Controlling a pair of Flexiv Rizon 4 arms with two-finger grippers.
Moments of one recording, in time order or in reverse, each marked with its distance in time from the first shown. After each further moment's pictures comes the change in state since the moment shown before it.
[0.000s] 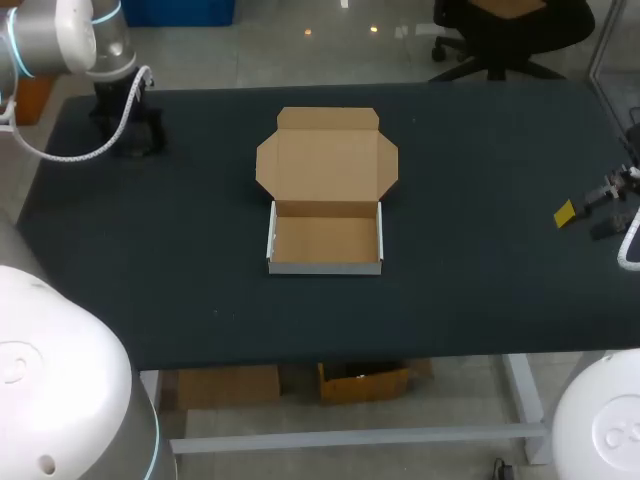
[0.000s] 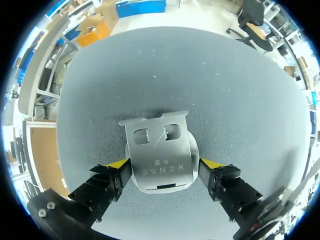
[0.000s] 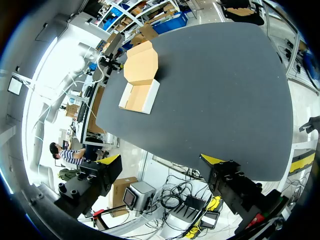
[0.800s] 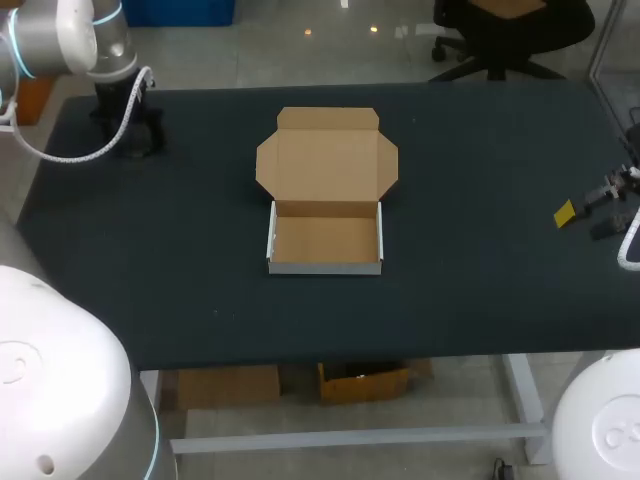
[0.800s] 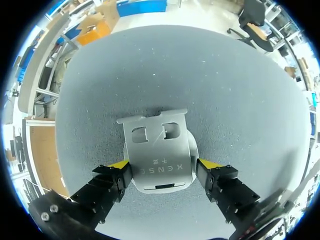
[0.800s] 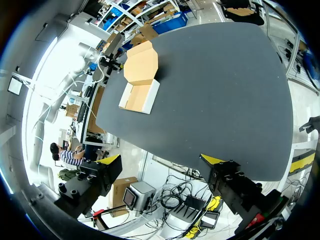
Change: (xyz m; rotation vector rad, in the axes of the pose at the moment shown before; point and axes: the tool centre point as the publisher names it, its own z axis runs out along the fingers) left arm 0.001 0.001 0.002 -0.004 0.001 -0.009; right arm 0.000 0.000 0.000 0.000 0.000 0.000
